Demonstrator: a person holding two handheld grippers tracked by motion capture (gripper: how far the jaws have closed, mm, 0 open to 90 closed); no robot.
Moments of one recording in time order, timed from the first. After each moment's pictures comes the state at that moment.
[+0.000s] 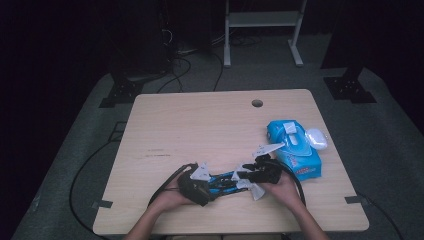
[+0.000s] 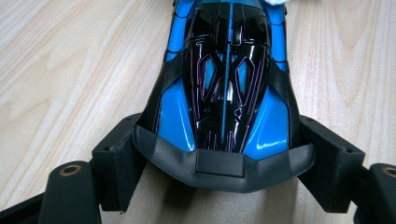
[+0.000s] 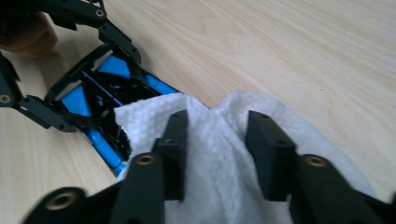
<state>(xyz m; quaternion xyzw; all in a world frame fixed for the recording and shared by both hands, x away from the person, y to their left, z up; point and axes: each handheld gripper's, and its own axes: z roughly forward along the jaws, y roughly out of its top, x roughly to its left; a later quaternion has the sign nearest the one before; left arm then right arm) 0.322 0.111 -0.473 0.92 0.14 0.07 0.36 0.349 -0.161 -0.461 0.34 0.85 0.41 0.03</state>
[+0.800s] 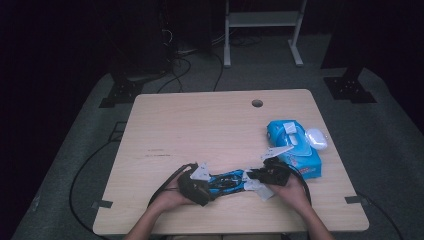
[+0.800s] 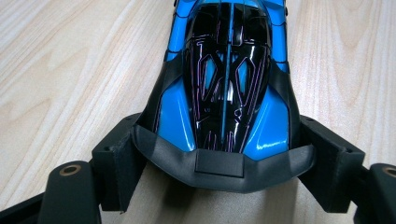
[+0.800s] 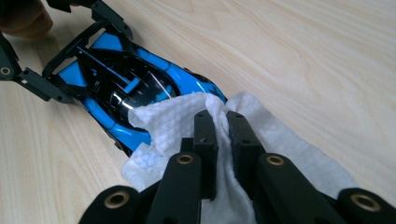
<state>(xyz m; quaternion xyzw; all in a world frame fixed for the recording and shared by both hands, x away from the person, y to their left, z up) 0.322 0.111 -0.473 0.92 0.14 0.07 0.36 0.341 -0.185 -0.464 0.35 0.84 0.41 0.02</state>
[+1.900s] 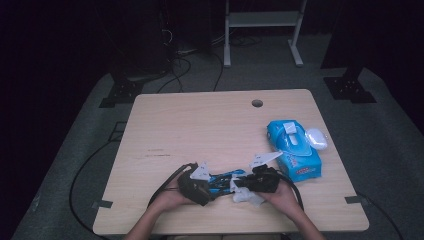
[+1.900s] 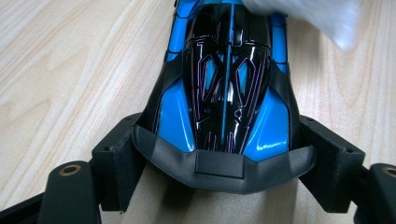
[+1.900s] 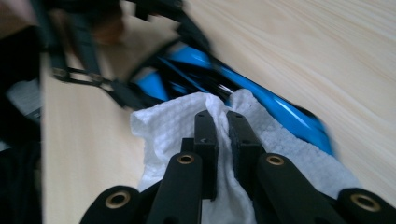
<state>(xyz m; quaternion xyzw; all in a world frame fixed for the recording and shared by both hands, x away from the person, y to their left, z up) 0.322 0.111 -0.474 0.92 0.15 0.07 0.36 0.321 -0.148 -0.459 0.28 0.86 0.44 0.00</state>
